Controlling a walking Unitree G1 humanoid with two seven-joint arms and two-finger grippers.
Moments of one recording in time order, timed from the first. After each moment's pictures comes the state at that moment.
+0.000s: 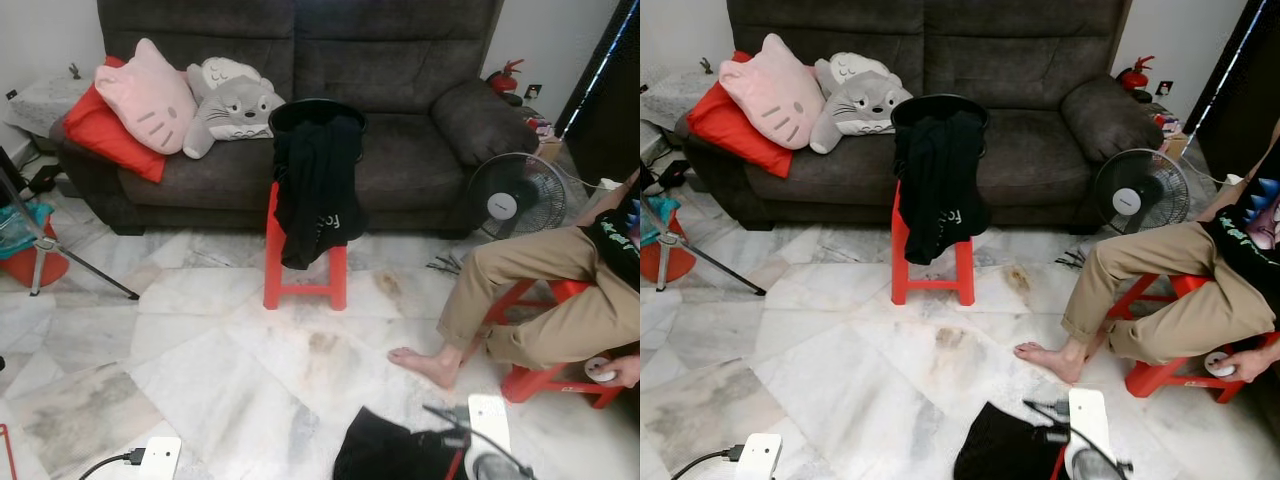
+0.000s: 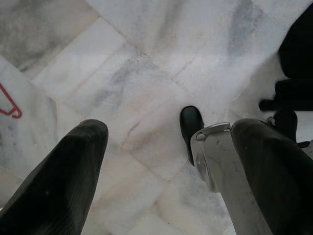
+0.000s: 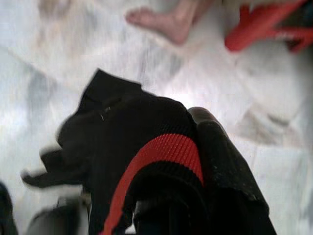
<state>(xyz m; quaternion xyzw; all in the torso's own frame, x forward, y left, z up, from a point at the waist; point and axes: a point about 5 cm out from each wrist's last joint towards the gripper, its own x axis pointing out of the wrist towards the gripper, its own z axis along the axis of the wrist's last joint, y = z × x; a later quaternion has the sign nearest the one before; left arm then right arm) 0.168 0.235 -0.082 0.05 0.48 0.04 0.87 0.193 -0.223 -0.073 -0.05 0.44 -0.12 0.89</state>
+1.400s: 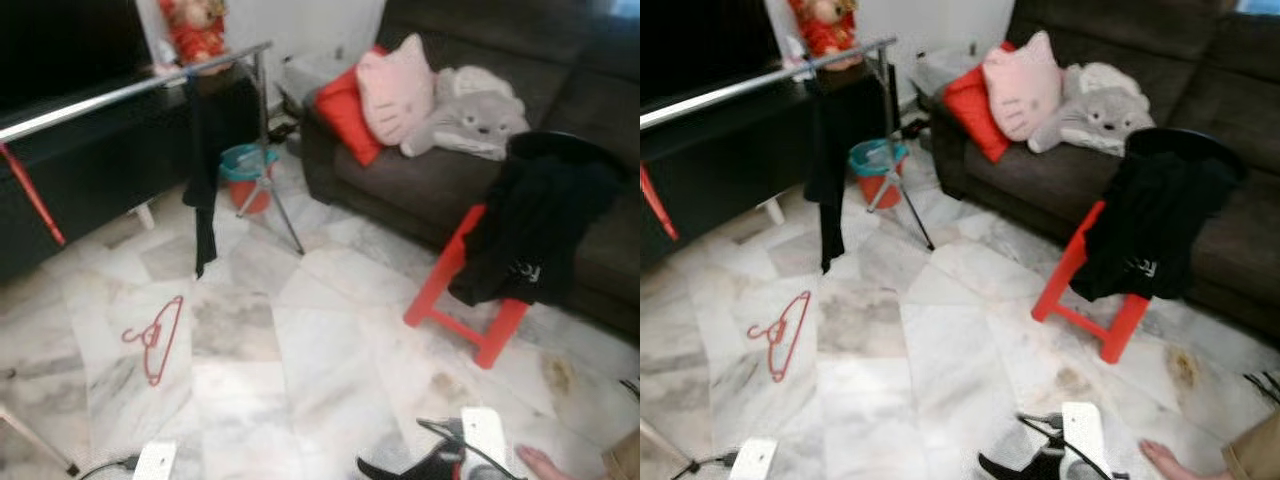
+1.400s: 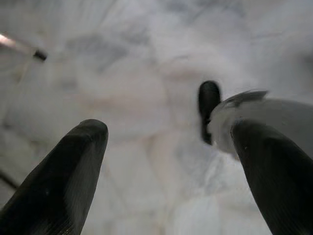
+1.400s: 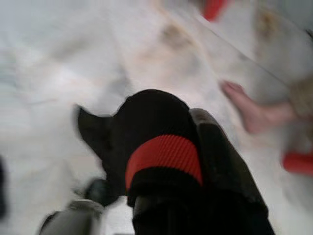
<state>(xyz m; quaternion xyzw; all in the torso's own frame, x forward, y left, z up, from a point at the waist) 0.159 0.241 -0.084 0.06 0.50 0.04 0.87 0.189 -0.214 -0.076 -0.08 0.44 -0.12 0.89</state>
